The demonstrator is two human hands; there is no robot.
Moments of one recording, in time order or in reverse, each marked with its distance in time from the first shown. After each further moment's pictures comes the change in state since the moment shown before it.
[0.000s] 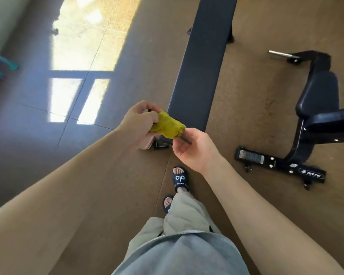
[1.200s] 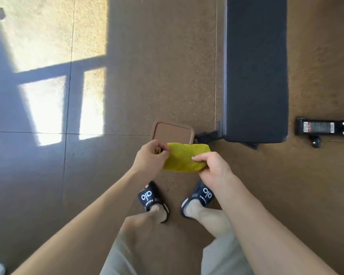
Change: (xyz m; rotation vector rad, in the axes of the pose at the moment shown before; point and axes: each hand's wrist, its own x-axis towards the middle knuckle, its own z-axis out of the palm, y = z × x) left_hand 0.362 -0.217 -0.241 0.571 -0.258 0.057; right_hand 0.382 0.201 0.083 0.036 0.422 -0.166
